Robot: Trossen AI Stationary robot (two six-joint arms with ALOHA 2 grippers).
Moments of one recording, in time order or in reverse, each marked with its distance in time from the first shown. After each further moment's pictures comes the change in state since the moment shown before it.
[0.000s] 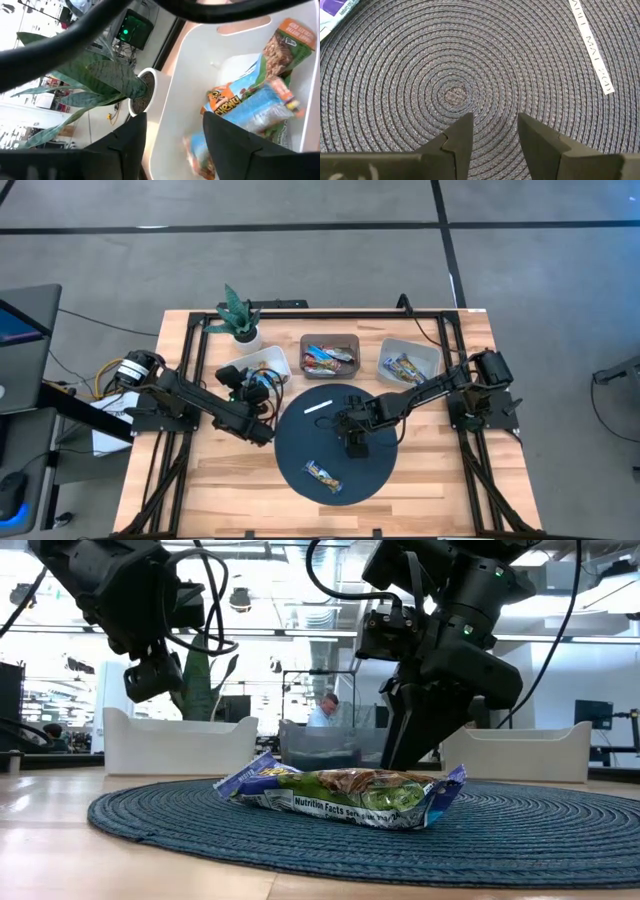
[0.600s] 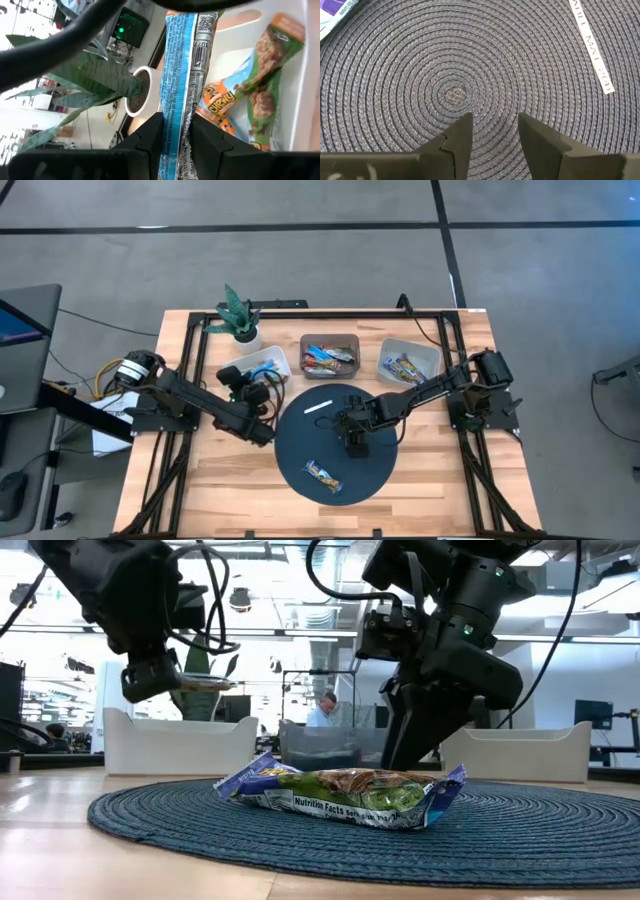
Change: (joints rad) left arm -0.005 0.002 0.008 0.013 0.026 0.043; right arm 0.000 0.000 0.000 -0.002 0.000 0.001
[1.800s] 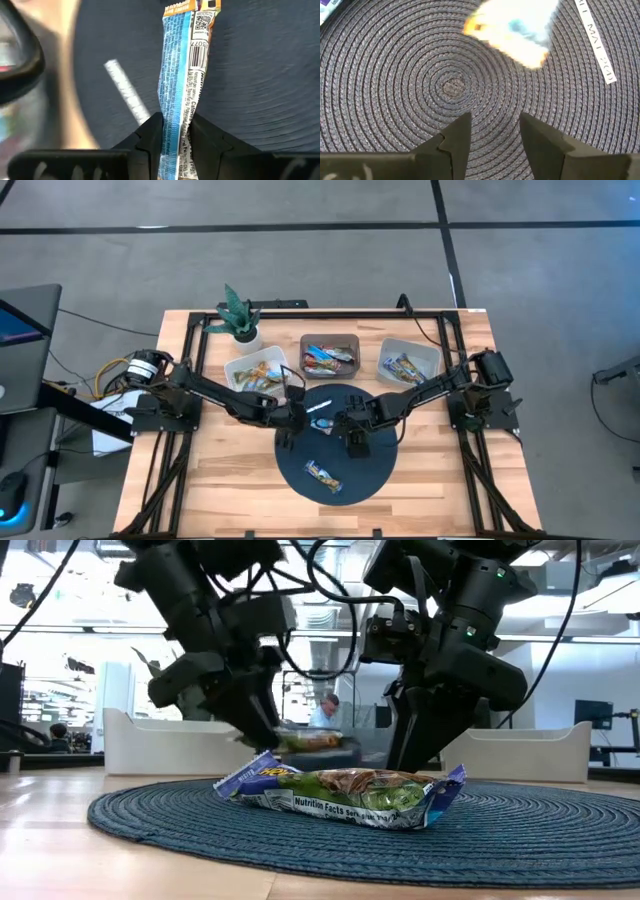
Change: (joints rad) left arm 0.140 0.057 -0.005 1.122 0.765 1.215; right arm 0.000 0.000 0.000 -0.027 0.000 0.018
